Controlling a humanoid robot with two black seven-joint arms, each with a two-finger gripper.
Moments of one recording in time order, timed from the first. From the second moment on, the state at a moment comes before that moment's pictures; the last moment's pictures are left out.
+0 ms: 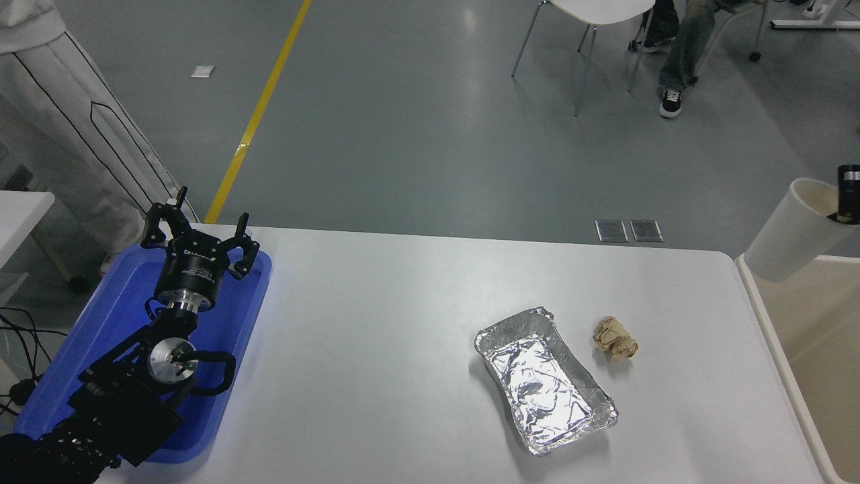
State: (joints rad) left arm -0.62 0.18 -0.87 -0.41 -0.09 -0.57 -0.51; right arm 2.28 -0.71 -1.55 1.17 -0.44 0.78 0.22
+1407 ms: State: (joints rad) left arm -0.62 0.18 -0.87 -0.41 -0.09 -0.57 -0.51; right arm 2.07 -1.00 -1.65 0.83 -0.49 0.79 0.22
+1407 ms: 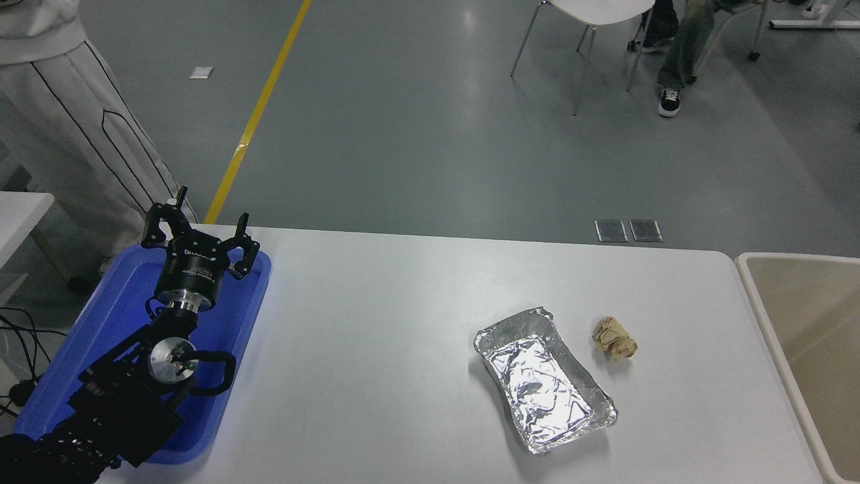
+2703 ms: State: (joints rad) left arm -0.62 0.18 -0.87 -0.41 -0.09 -0.57 -0.51; right arm 0.85 -0.73 -0.73 0.22 -0.32 0.30 -0.01
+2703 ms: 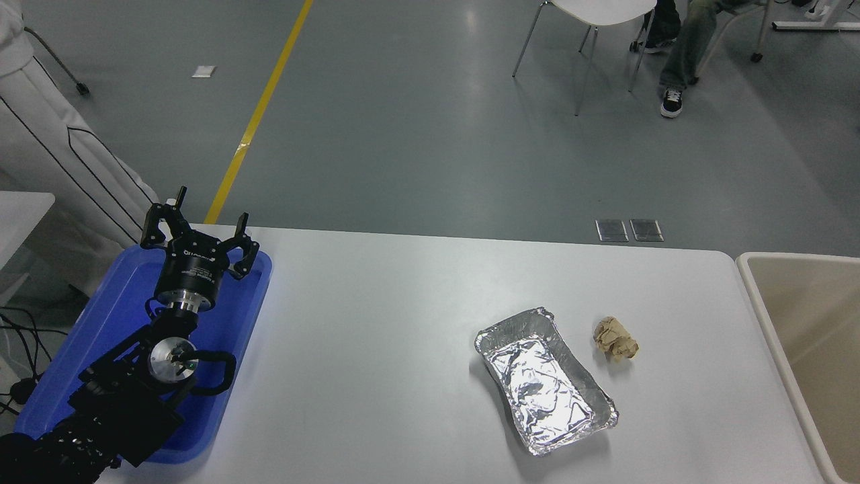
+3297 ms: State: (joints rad) left arm -0.62 0.18 -0.87 -0.41 -0.09 -0.57 -0.51; right arm 0.71 -0.63 -0.67 0.15 -0.30 0.04 -0.09
